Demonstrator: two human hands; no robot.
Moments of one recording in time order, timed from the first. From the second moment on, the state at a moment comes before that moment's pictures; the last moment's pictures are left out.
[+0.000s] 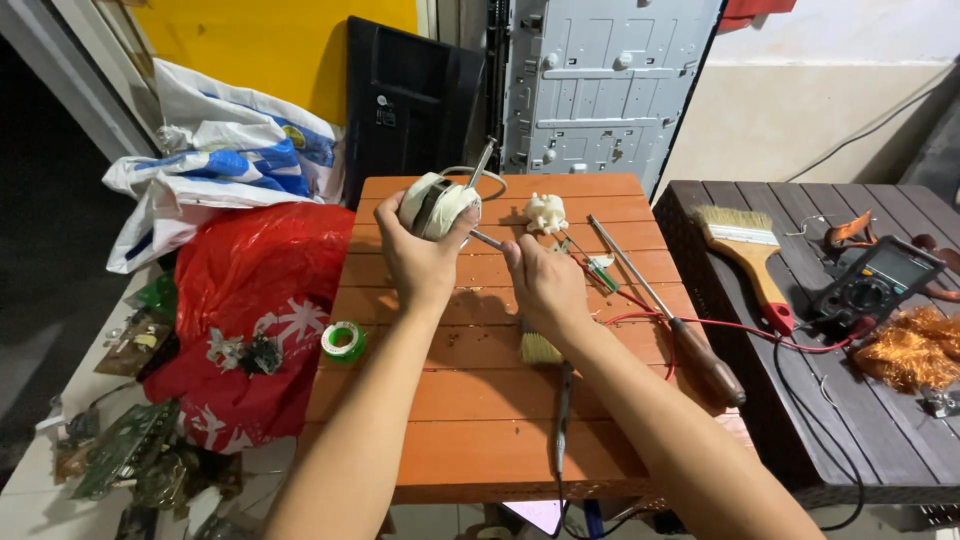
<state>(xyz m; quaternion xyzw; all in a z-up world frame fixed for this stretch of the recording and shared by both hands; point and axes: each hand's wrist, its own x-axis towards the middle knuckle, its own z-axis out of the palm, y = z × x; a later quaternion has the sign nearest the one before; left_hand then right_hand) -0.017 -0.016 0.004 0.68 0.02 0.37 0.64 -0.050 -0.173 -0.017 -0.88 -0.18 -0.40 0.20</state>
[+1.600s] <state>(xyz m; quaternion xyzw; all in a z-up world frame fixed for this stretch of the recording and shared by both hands) -0.004 -0.003 -0.005 0.68 0.04 0.34 0.64 -0.048 -0.171 0.001 -0.79 -0.28 -0.53 0.13</state>
